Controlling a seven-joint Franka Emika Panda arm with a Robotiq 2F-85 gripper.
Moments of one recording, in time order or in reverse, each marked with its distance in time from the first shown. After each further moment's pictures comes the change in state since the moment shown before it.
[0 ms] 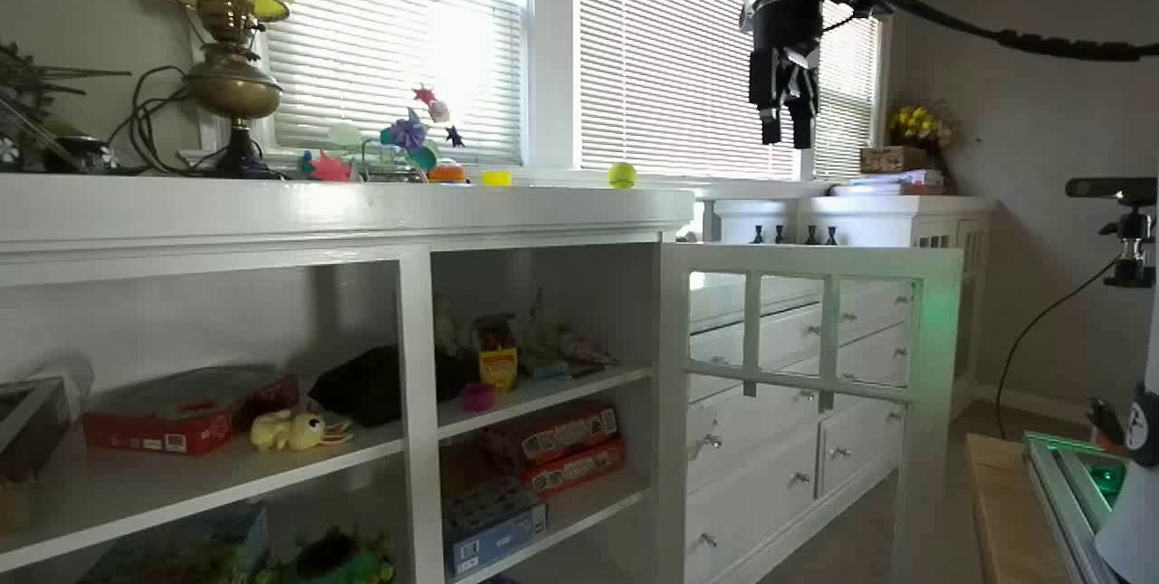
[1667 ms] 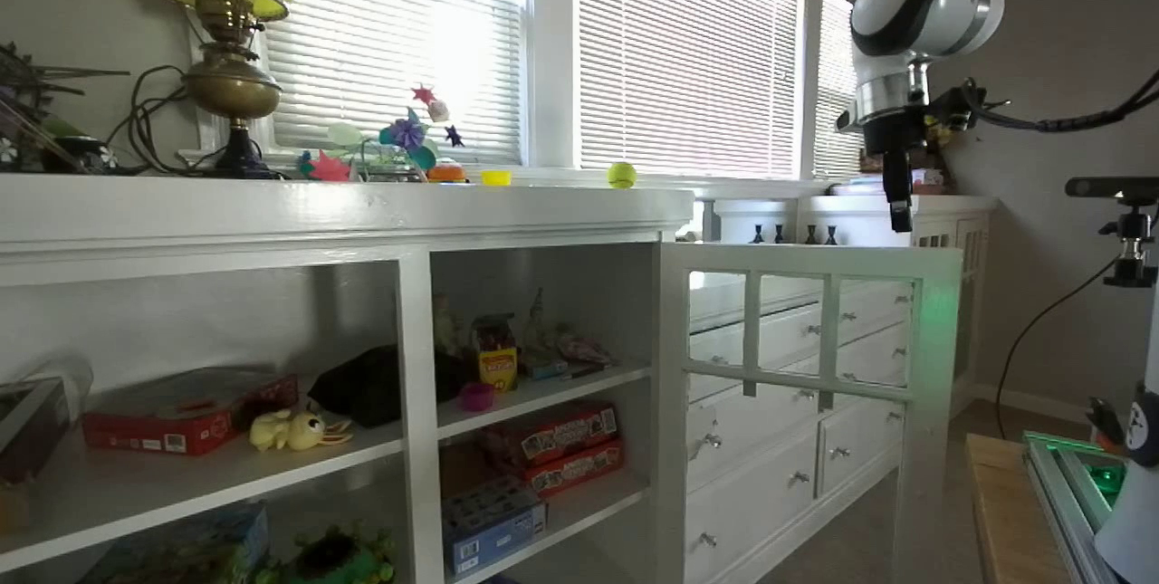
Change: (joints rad) arm -0.152 0.149 -0.455 -0.097 -0.215 0.194 -0.630
